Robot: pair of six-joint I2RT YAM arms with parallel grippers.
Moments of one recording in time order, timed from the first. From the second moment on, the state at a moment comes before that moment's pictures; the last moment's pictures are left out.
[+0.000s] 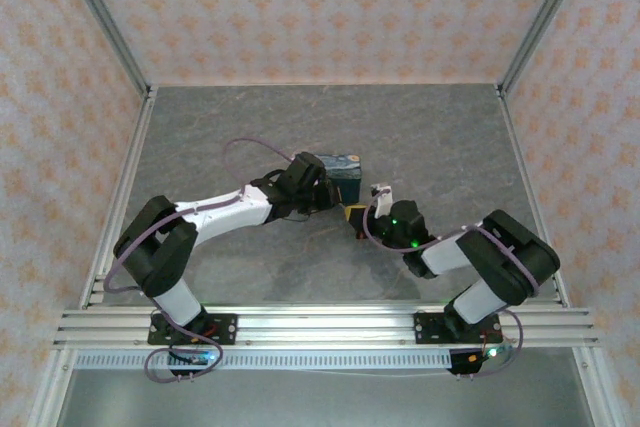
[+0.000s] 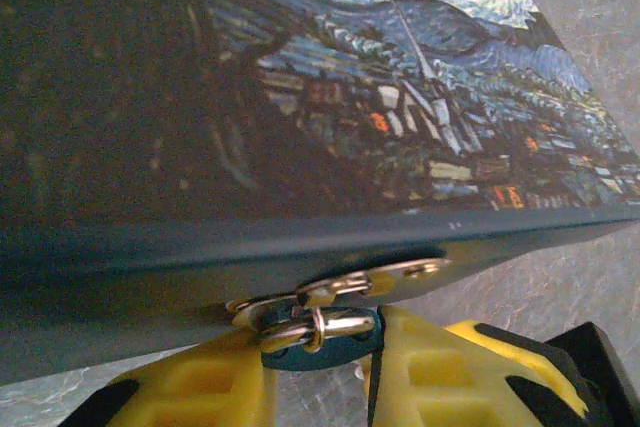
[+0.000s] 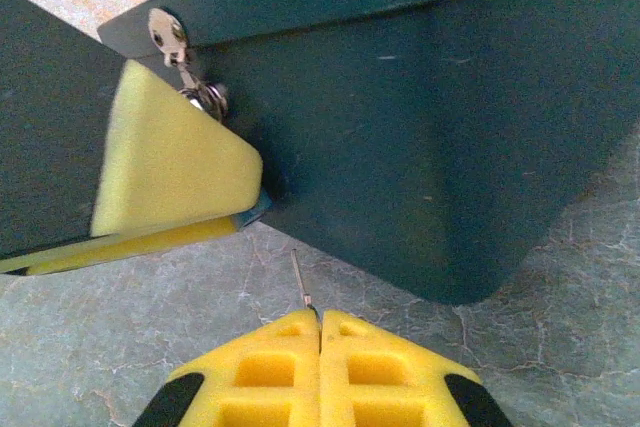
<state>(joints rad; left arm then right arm) -0.70 1.65 1.01 -0.19 0.11 -0.94 0.61 1.53 0.26 0.94 -0.25 0.55</state>
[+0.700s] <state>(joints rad) -0.69 1.64 1.01 -0.21 0.11 -0.94 0.62 1.54 0.26 0.95 -0.30 0.54</state>
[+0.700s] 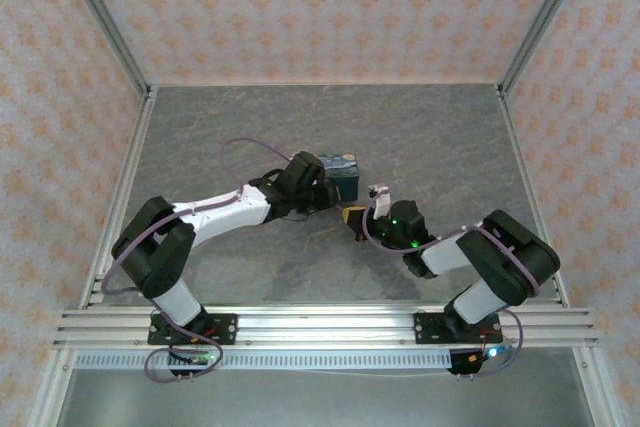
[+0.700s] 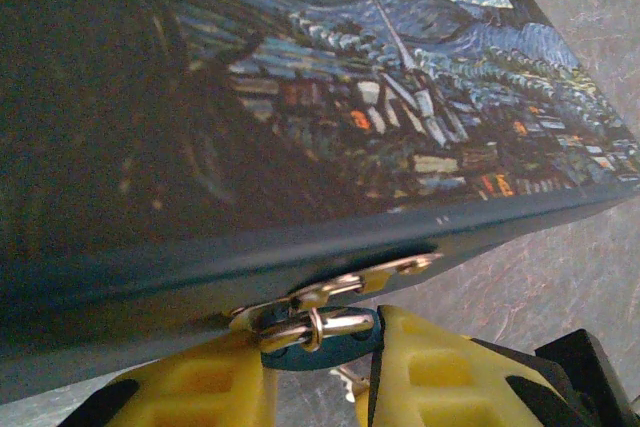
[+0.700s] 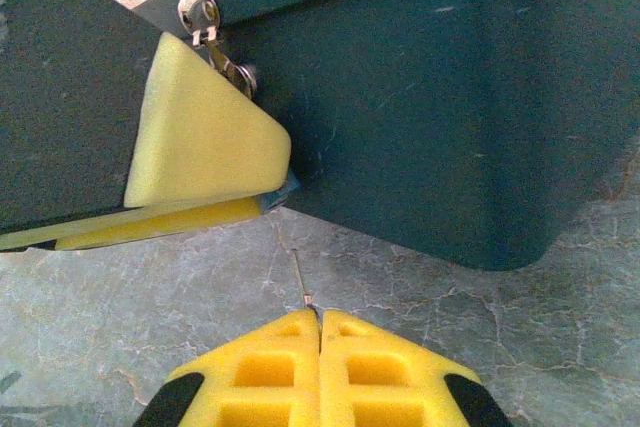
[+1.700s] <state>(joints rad) -0.69 1.64 1.02 -0.21 0.11 -0.94 0.62 1.54 0.27 0.96 -0.30 0.54</state>
